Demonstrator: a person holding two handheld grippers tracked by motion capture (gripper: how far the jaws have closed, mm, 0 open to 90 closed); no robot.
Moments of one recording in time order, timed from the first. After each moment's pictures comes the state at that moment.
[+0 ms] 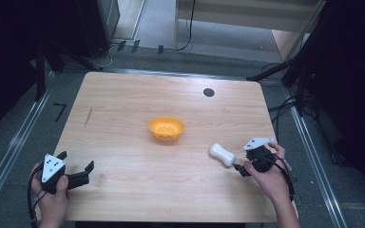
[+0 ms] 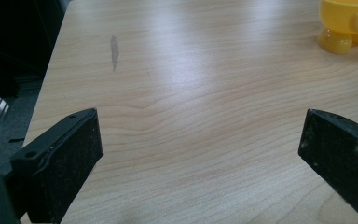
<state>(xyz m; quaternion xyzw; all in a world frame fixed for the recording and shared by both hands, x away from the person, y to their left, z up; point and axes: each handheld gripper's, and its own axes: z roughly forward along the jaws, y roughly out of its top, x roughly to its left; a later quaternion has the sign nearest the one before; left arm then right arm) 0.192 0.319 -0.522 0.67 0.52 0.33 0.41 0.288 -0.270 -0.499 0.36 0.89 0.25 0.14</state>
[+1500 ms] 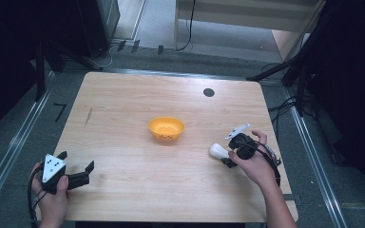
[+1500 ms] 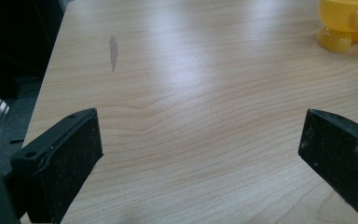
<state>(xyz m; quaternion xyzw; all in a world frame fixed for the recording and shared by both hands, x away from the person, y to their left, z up) 0.191 0.318 -0.522 0.68 0.51 0.33 0.41 0.326 -0.223 -0.496 0.34 0.92 0.19 0.09</state>
